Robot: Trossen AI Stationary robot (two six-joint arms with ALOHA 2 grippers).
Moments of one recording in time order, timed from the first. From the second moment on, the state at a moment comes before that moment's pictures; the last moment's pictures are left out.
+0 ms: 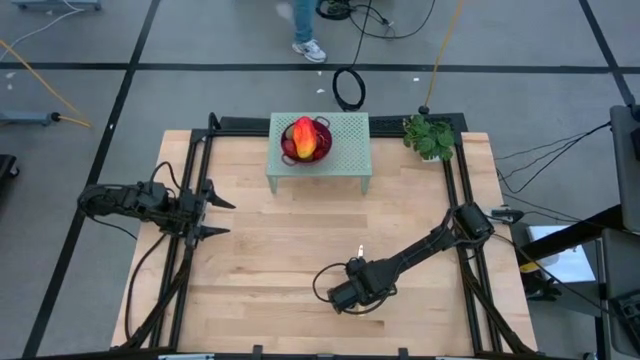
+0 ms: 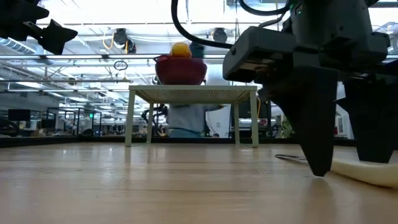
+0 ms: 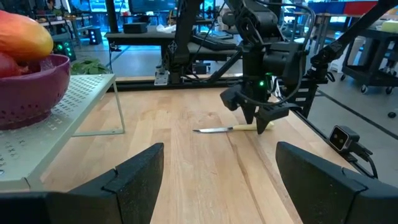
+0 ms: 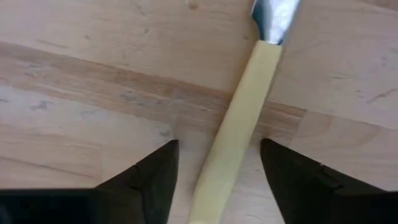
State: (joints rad) left arm -0.20 0.01 0.31 -0.43 -0.05 -0.01; right arm 0.49 2.10 1.49 -0.82 -0.15 1.85
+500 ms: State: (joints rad) left arm -0.20 0.01 0.32 -0.43 -0.05 -0.01; right arm 0.50 2.10 1.49 -0.83 -0.16 1.90
